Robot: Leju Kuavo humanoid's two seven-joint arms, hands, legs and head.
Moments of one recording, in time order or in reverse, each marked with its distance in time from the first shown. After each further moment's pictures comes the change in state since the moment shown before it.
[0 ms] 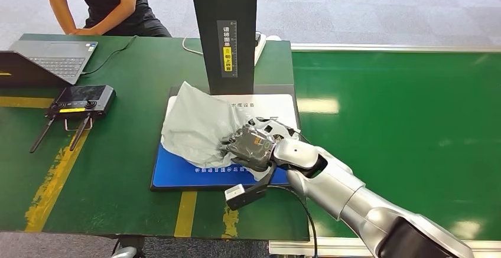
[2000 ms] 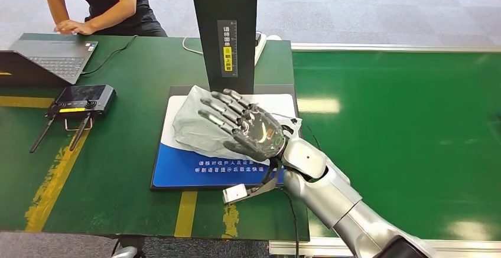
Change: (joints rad) left arm 0.006 0.001 -0.058 0.000 0.046 0.030 0.017; right arm 0.162 0.073 -0.328 -0.170 0.159 -0.457 -0.122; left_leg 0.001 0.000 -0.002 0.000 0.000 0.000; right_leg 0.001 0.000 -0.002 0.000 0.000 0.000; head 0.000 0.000
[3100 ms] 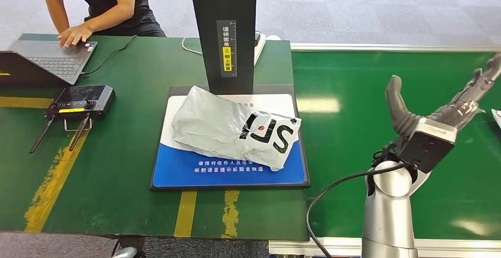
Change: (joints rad) left arm 0.006 0.001 -0.023 0.000 0.062 -0.001 -0.007; right arm 0.287 0.139 -0.860 -0.512 -0.652 0.000 0.025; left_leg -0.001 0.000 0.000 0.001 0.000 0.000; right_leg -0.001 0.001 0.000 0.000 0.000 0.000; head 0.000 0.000
